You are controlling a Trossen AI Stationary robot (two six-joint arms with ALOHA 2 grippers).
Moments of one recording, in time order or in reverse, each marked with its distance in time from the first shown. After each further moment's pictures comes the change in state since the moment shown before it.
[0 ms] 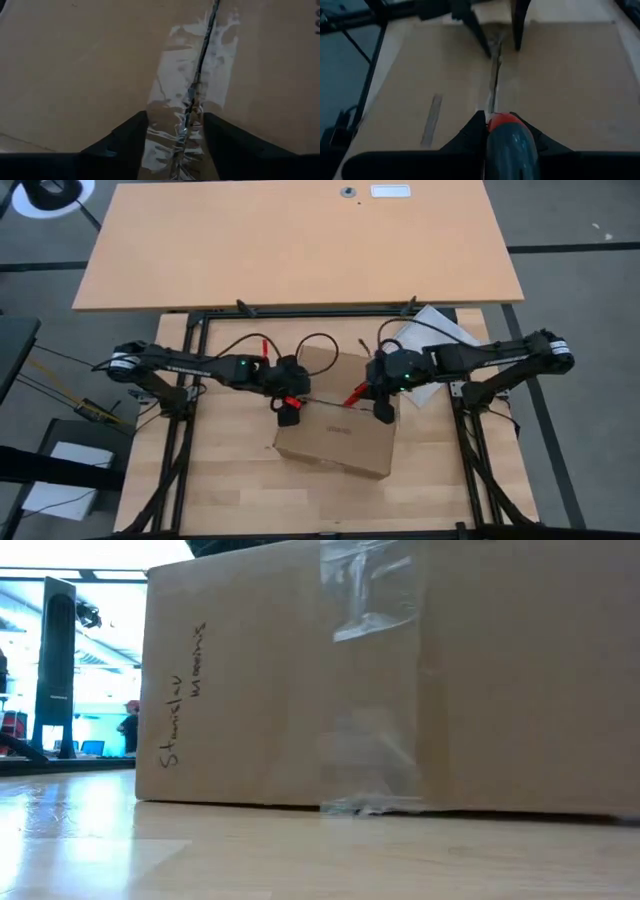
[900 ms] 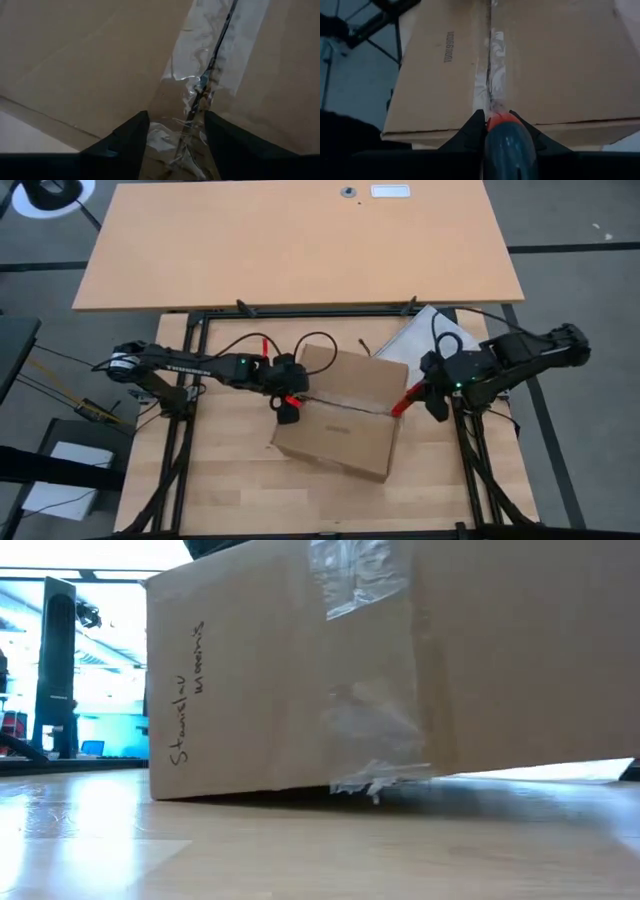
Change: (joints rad) left arm 0.017 0.003 -0.002 -0.045 -0.022 -0.034; right arm 0.199 -0.358 0.000 -0.441 0.076 0.470
